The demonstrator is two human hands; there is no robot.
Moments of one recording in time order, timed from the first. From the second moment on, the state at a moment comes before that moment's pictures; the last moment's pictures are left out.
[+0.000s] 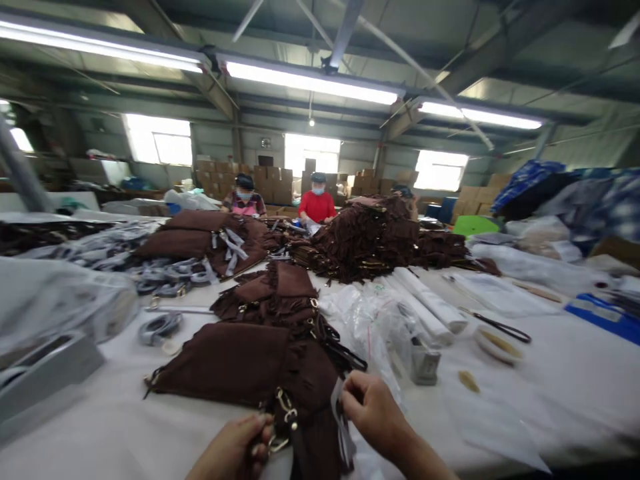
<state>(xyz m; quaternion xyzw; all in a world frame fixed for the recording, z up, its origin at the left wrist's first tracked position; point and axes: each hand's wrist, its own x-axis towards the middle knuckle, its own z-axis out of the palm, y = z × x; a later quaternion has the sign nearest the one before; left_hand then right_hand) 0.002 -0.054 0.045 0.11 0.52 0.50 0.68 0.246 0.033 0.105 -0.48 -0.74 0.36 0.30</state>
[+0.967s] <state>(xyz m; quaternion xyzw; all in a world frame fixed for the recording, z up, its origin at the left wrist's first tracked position) -0.001 -0.072 0.047 0.16 0.53 0.49 0.67 0.147 0.003 0.053 -0.43 -0.64 0.61 0.21</state>
